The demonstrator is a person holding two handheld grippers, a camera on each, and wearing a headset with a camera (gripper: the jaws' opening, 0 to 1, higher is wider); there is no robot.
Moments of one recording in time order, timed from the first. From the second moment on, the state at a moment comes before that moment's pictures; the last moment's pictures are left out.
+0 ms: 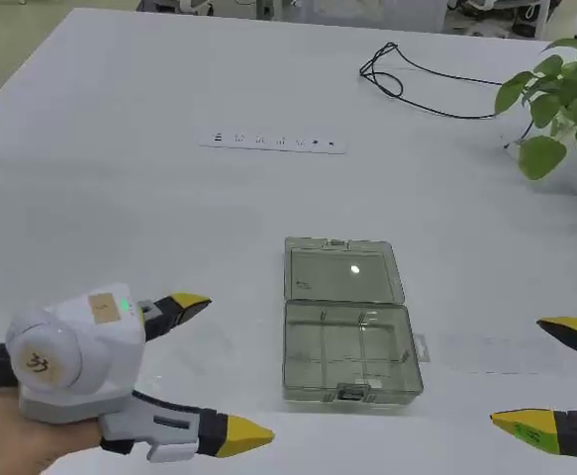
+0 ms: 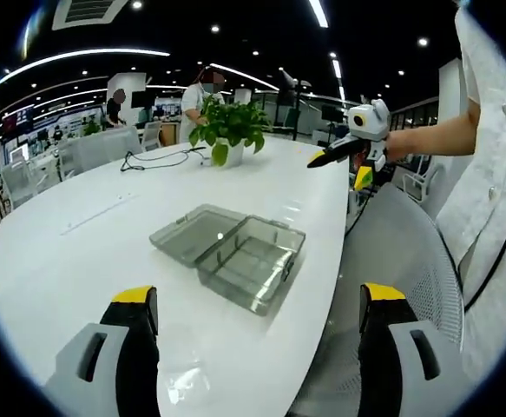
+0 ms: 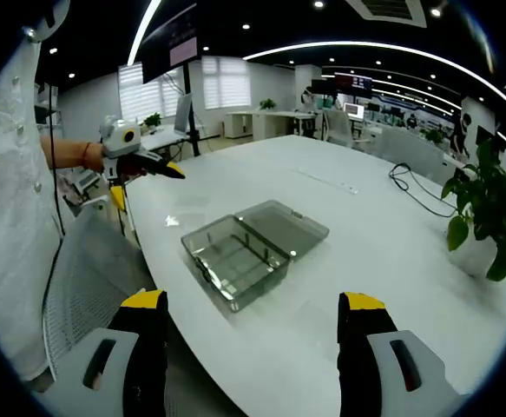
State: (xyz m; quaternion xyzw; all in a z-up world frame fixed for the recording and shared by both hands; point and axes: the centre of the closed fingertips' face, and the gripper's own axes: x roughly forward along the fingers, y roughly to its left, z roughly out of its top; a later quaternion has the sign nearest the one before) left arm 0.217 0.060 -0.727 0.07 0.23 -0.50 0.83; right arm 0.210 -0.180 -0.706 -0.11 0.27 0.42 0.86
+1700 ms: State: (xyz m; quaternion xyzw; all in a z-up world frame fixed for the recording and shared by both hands) left arm 0.214 0.054 -0.723 0.07 0.24 -0.50 0.83; right arm 0.212 -0.181 -0.702 -0.12 0.26 0.42 0.86
